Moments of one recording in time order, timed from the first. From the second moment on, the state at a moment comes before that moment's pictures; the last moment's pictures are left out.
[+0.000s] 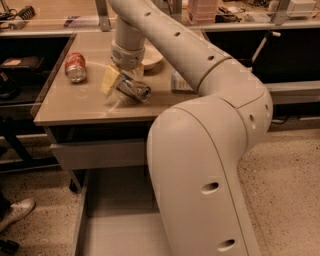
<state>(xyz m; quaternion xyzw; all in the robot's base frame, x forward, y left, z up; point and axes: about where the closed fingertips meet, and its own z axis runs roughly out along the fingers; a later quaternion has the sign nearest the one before) 0.718 0.105 0.822 -0.43 0.89 0.11 0.09</state>
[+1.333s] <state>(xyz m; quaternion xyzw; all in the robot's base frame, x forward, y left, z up) 0.719 0.108 0.823 -0.43 0.89 0.11 0.10</state>
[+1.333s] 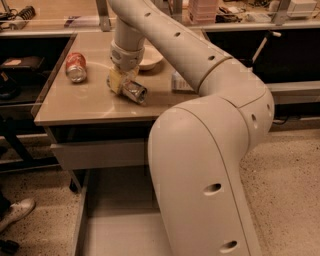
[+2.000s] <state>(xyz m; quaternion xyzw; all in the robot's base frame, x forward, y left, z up) 0.675 0.086 0.842 -0.42 0.89 0.12 0.11</state>
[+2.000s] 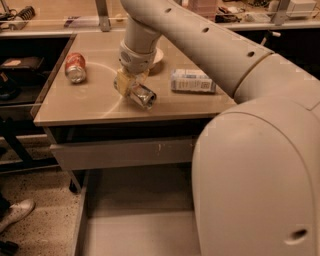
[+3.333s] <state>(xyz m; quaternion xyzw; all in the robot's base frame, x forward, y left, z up) 0.550 0.054 0.825 -0.37 0.92 0.15 0.06</state>
